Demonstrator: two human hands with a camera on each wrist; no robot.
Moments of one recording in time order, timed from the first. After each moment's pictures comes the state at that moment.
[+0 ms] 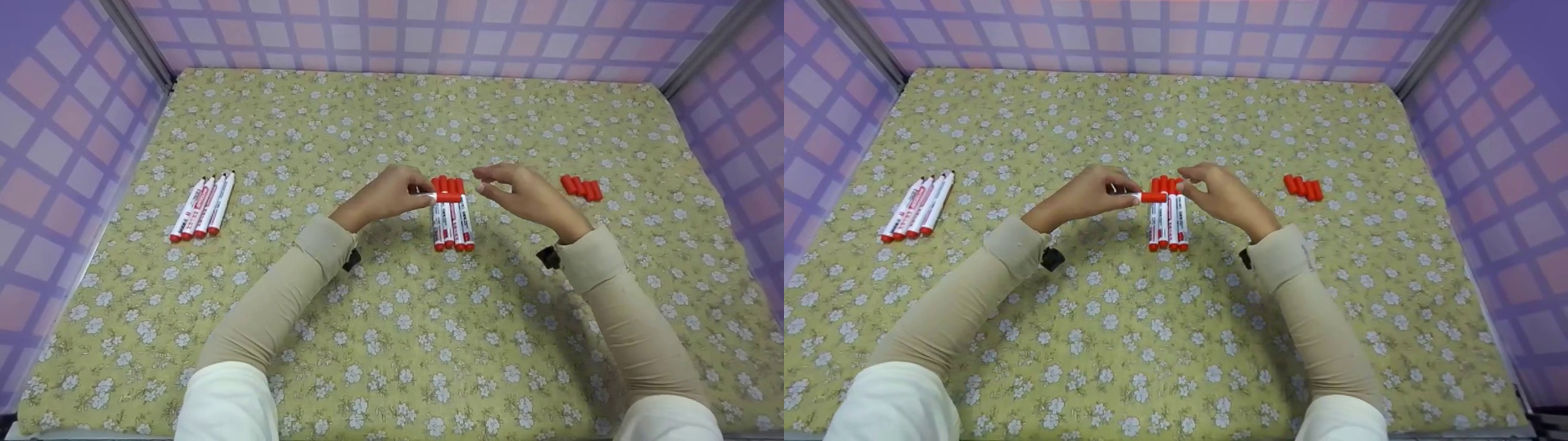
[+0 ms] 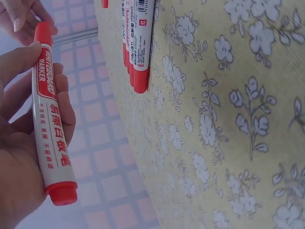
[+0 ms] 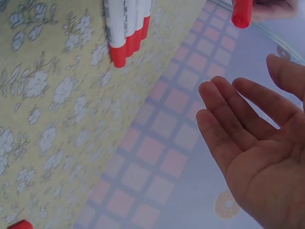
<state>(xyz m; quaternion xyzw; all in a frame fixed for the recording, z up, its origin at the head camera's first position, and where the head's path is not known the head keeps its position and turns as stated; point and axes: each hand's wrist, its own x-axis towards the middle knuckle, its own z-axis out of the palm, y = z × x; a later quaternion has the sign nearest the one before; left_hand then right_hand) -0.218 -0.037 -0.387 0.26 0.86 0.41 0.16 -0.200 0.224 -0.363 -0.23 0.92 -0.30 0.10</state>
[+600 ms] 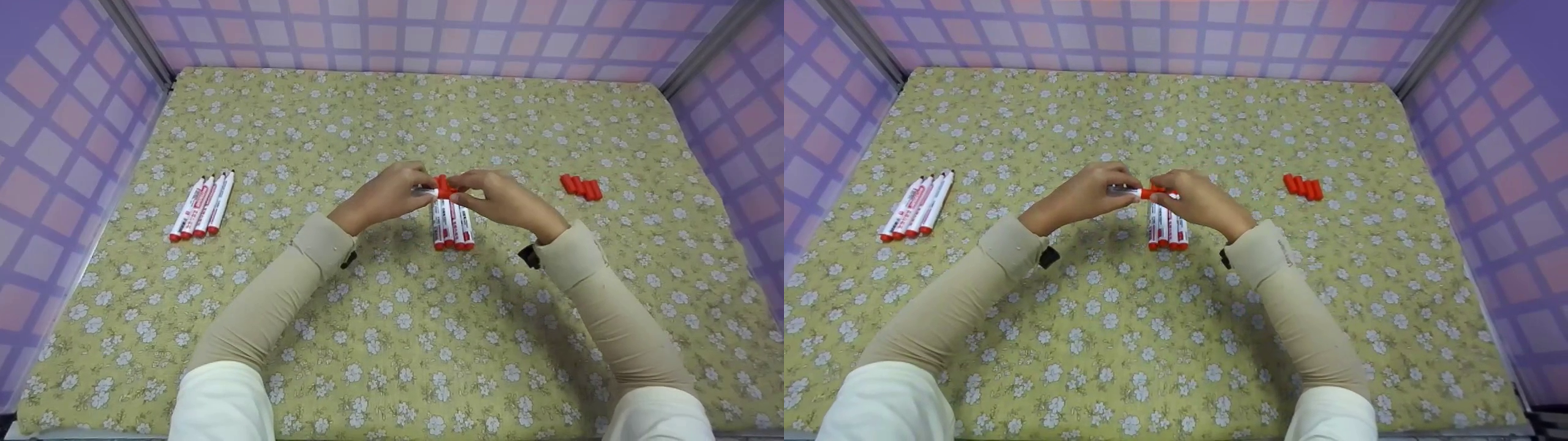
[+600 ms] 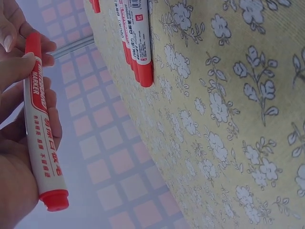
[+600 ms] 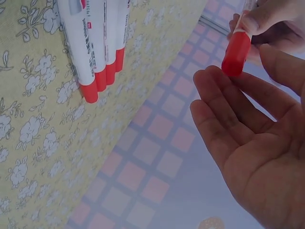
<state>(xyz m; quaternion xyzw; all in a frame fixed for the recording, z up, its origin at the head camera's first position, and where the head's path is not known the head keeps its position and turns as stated) -0.210 -0.037 -0.375 0.36 0.87 0.33 0.07 -0.197 0.189 -0.359 -0.31 0.90 -0.28 0.12</state>
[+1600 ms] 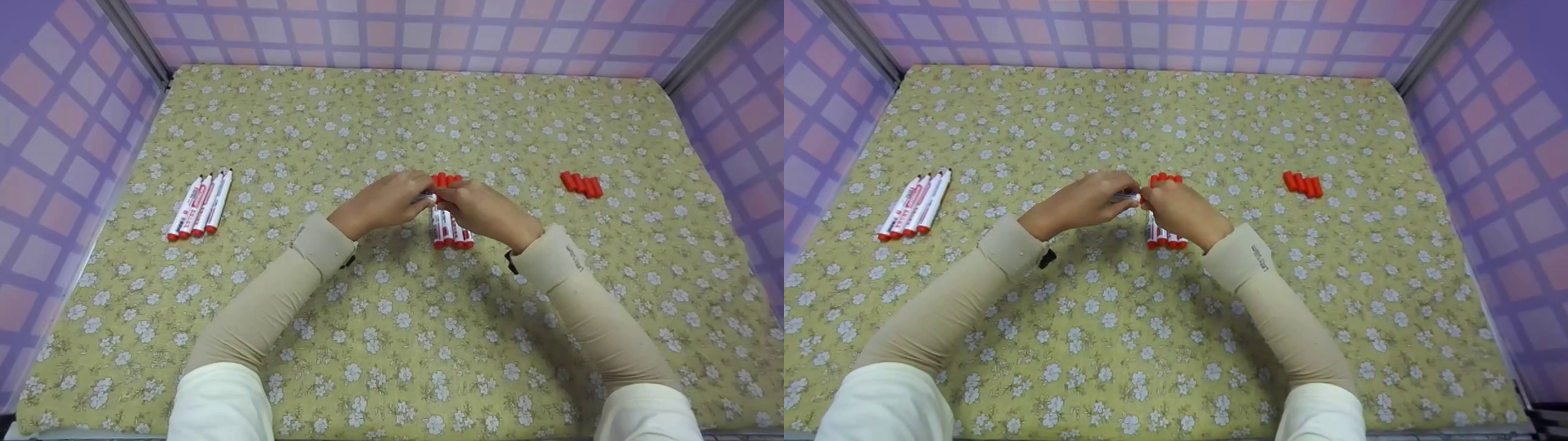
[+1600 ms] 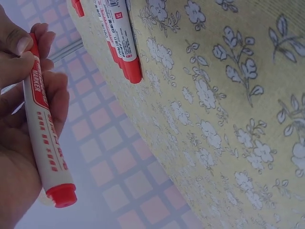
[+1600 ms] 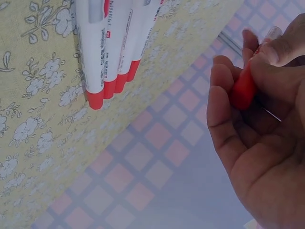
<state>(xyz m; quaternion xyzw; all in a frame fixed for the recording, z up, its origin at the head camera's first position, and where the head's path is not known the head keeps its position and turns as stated) -0.206 -0.038 -0.386 0.40 0.88 0.24 0.07 -0.190 0.165 -0.382 -0.39 0.91 -0.16 0.02</state>
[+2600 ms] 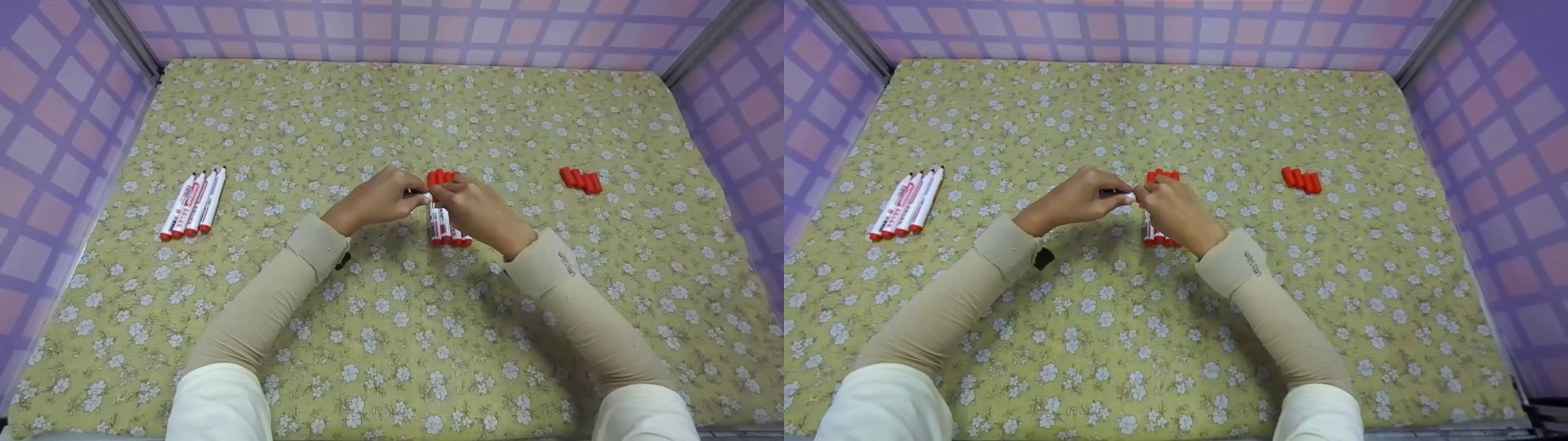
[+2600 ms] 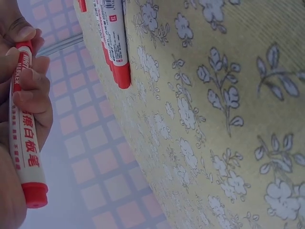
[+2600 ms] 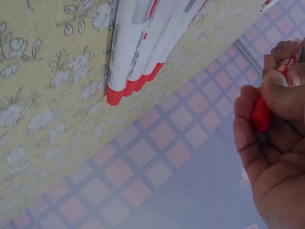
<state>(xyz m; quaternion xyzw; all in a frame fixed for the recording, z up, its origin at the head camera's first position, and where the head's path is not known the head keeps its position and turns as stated) -0.217 -0.041 -0.397 0.38 0.85 0.36 0.10 -0.186 0.164 -0.398 -0.41 0.89 -0.11 -0.13</state>
